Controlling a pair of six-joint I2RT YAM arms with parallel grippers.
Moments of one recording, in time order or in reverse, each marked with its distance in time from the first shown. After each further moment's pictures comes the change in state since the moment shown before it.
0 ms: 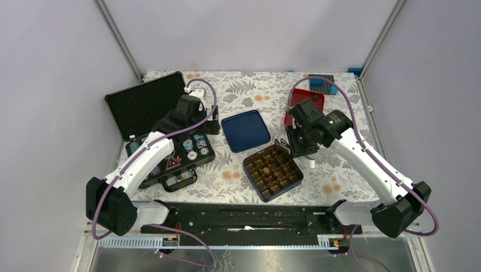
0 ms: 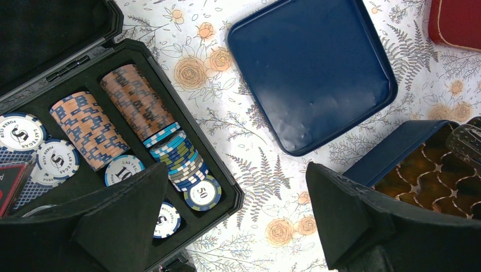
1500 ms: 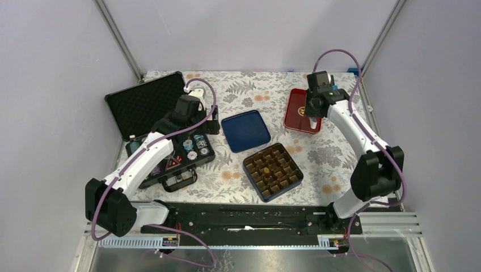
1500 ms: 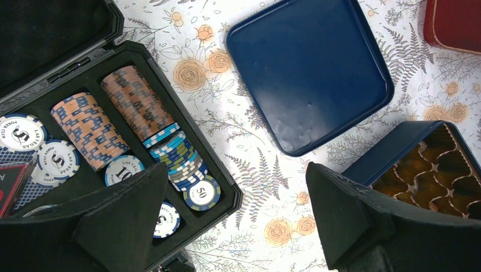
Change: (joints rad) left arm 0.000 -0.010 0.000 0.001 0.002 -0.002; right arm -0.351 0.290 0.081 0.447 0.222 -0.027
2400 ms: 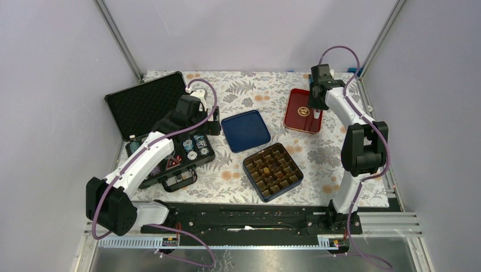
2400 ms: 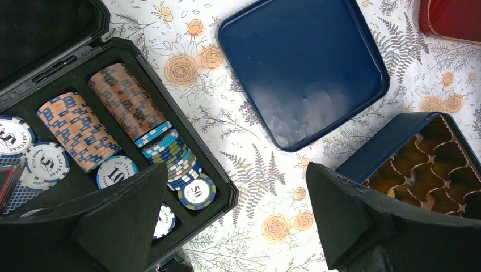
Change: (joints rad) left arm 0.000 0.009 -0.002 0.000 0.034 0.008; right arm -0.122 0.302 0.158 0.095 0.042 -0.044
